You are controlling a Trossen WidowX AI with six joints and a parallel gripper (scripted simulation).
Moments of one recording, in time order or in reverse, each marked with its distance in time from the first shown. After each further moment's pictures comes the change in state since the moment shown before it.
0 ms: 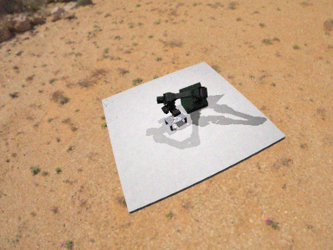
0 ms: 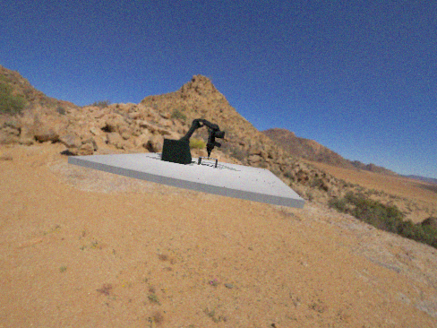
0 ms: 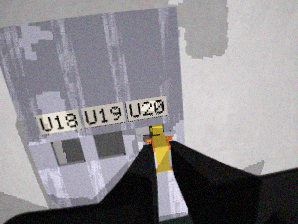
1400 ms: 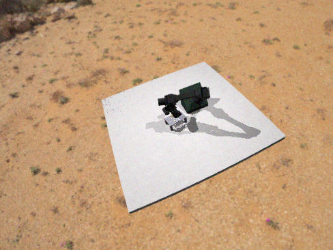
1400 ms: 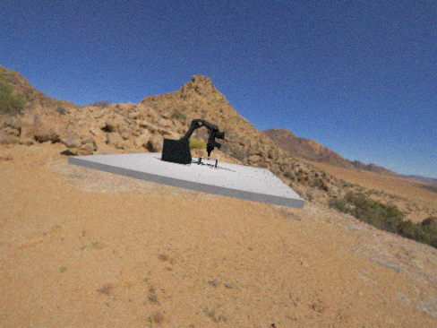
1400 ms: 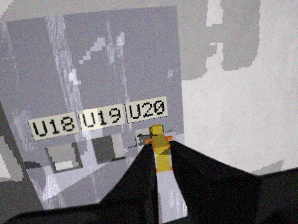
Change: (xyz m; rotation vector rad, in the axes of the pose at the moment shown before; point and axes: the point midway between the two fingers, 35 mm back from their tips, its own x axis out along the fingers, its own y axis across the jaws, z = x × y) arm 0.003 0.004 0.000 -0.002 0.002 -0.085
